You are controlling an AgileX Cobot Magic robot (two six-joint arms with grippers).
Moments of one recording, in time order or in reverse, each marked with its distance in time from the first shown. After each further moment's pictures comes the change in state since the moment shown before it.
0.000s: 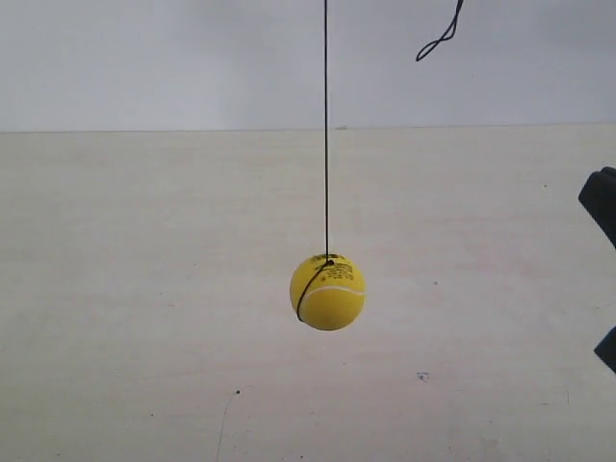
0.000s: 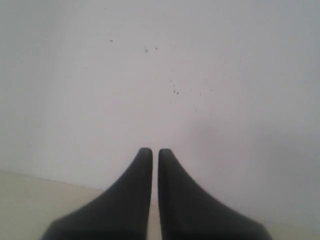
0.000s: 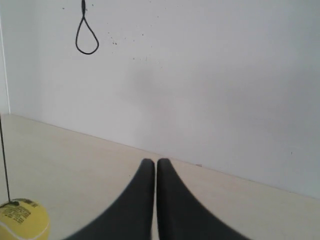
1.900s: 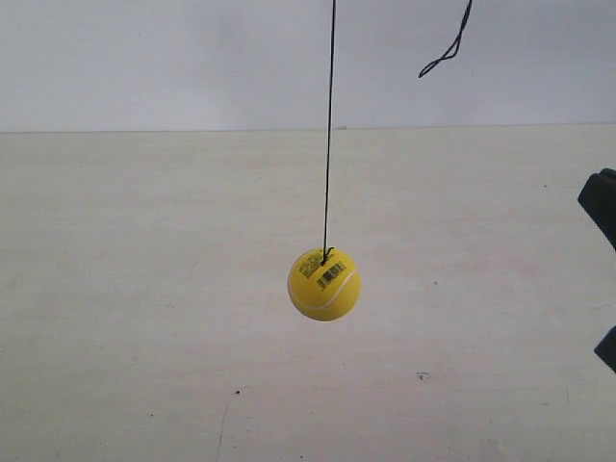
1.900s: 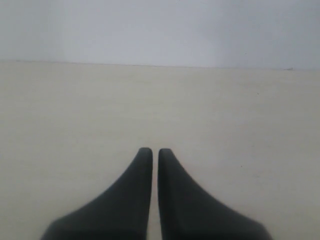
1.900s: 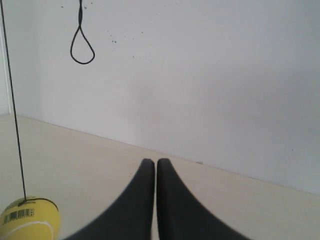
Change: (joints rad) left arm 0.000 0.000 0.002 0.146 0.462 0.054; right arm 0.000 0.000 0.000 0.000 0.007 0.011
